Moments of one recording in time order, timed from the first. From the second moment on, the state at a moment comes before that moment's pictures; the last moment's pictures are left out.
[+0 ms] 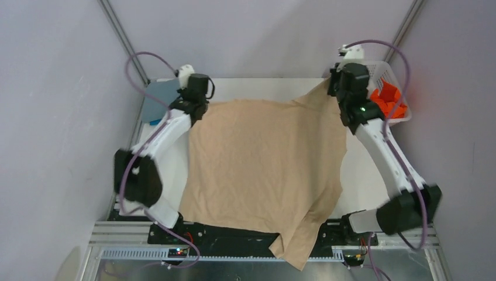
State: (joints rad) left arm -0.32 1.48 1.35 -0.36 -0.63 -0.49; right arm 0.28 1.28 1.41 -0.25 0.35 0.02
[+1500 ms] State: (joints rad) left arm -0.20 1.79 1.31 -0.36 -0.51 -0.41; right arm 0.33 1.60 1.35 -0.85 0.16 0.52
